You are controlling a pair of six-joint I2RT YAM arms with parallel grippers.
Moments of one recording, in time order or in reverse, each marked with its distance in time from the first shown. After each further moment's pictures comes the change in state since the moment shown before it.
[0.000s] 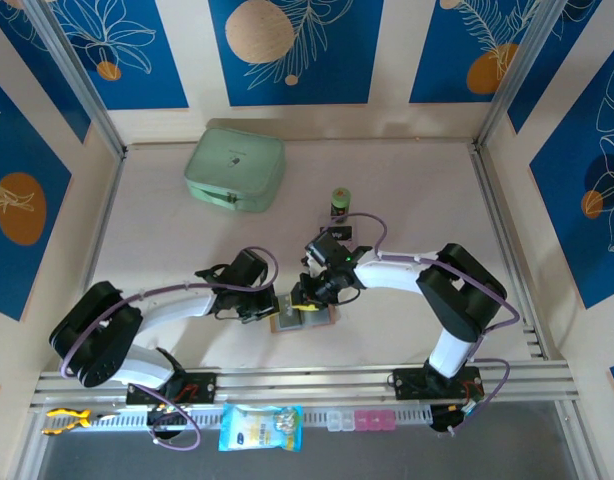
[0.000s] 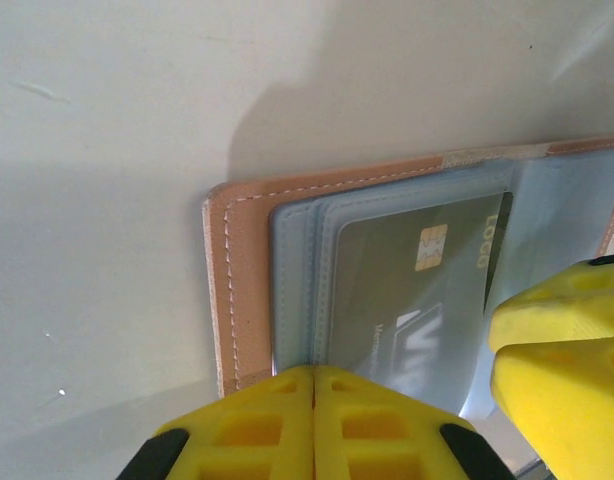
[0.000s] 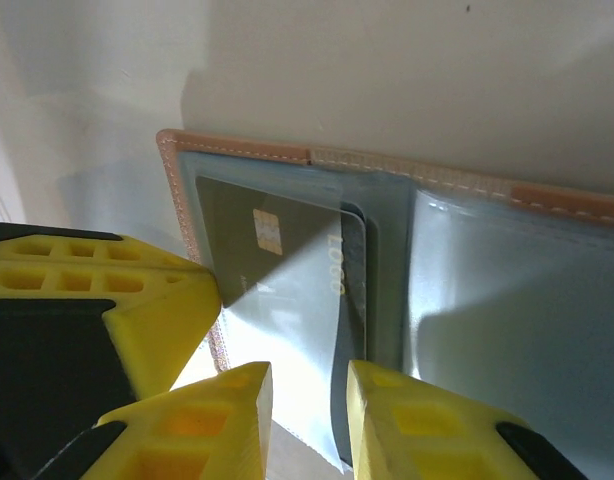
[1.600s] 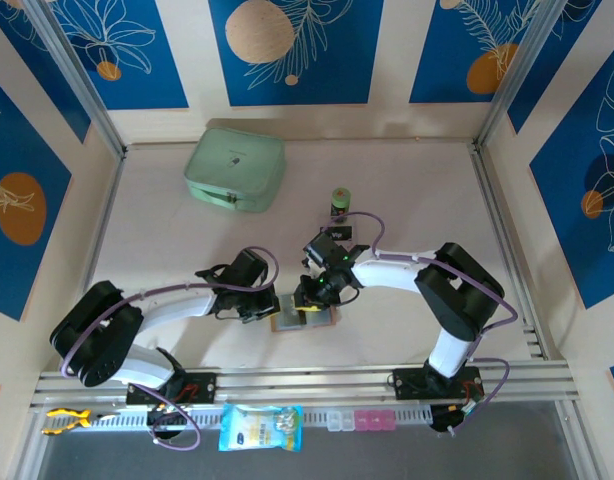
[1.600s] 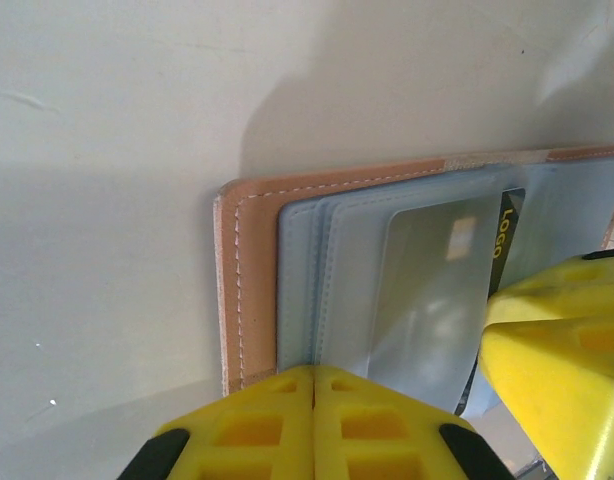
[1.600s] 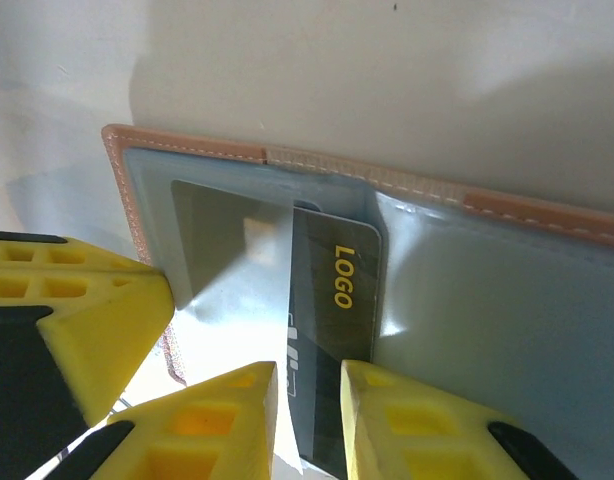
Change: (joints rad) left arm 0.000 0.002 -0.003 0.015 0.000 0.000; right arm 0.007 0.010 0.025 -0.079 0.063 -0.040
